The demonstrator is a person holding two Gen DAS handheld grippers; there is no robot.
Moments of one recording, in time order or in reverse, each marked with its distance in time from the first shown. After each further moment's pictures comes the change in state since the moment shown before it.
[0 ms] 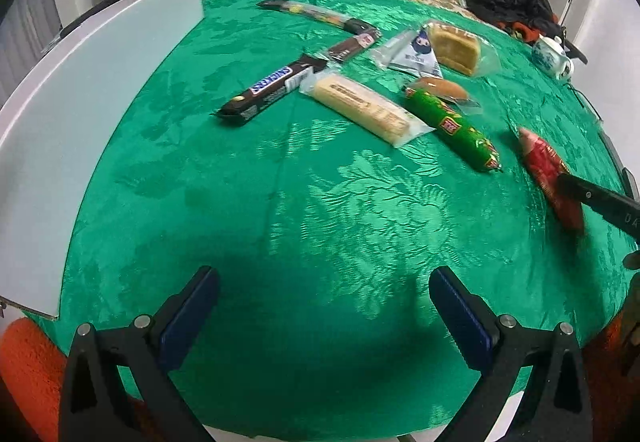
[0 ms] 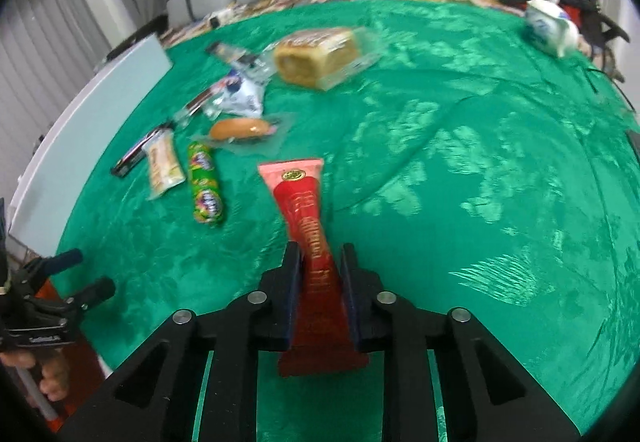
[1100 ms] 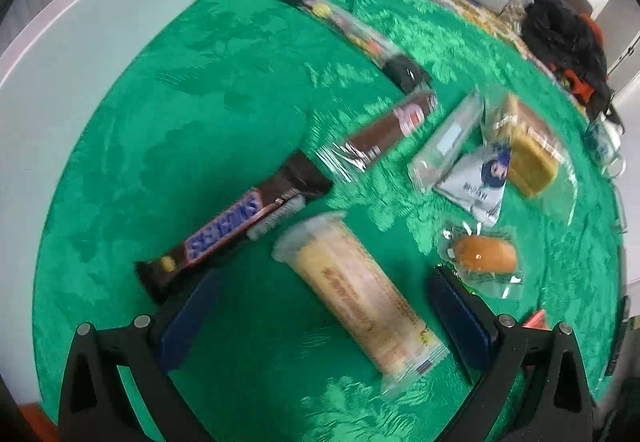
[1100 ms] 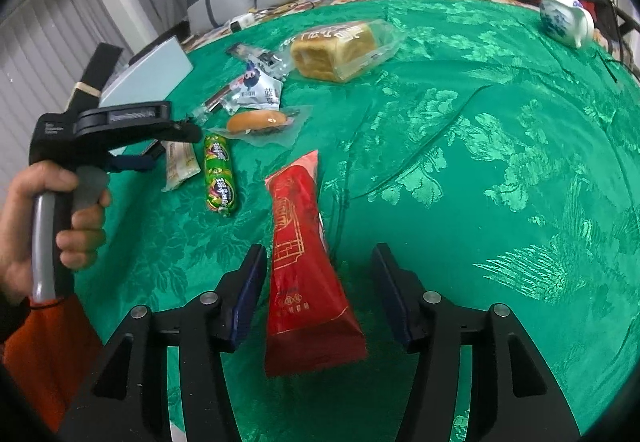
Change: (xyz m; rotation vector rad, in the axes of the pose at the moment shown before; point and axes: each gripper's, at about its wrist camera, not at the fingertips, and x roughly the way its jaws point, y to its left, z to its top) left arm 0.074 0.020 0.136 -0.233 0.097 -0.030; right arm 0.007 -0.006 -0.012 -0.001 -0.017 0.112
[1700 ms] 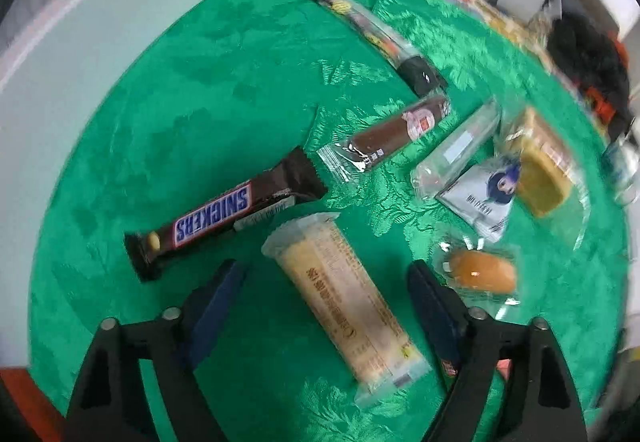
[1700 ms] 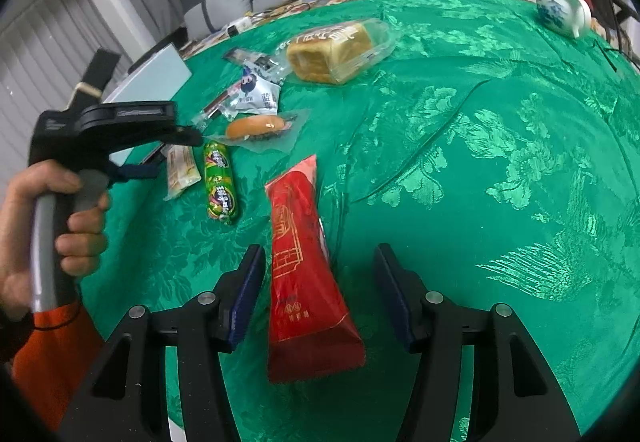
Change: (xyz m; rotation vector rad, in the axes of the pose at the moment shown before) left arm 0.009 -0.030 -0.001 -0.037 0.019 0.129; right arm 0.001 -0.003 0.002 0.030 0.000 0.016
